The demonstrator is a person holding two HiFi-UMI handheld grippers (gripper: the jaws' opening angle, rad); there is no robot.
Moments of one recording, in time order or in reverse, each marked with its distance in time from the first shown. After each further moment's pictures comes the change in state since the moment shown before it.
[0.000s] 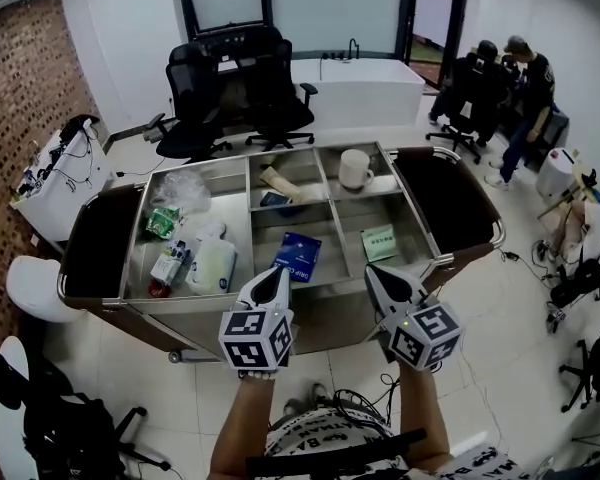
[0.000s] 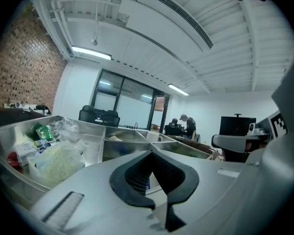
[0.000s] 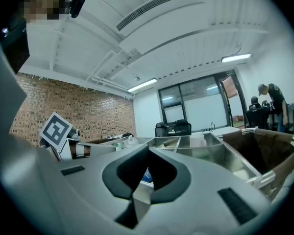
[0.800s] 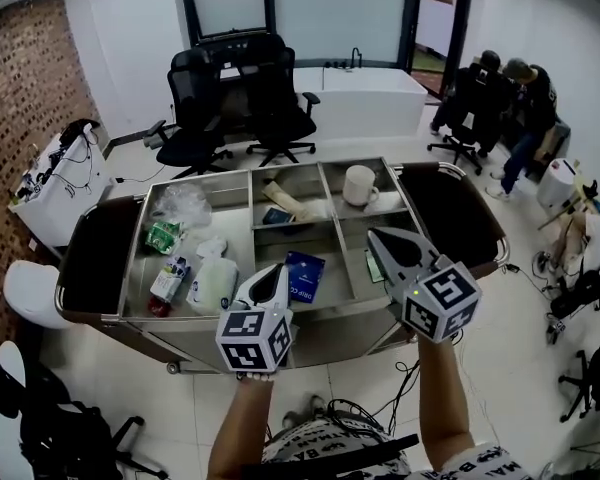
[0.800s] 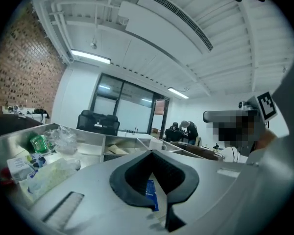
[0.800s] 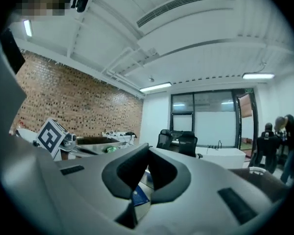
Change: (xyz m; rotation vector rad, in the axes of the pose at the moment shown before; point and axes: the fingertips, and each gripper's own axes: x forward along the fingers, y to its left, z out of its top) left arm 0.027 0.017 0.036 0.014 -0.047 -0.001; right arm 0.056 -0.015 0.090 -0.226 -0.023 0.076
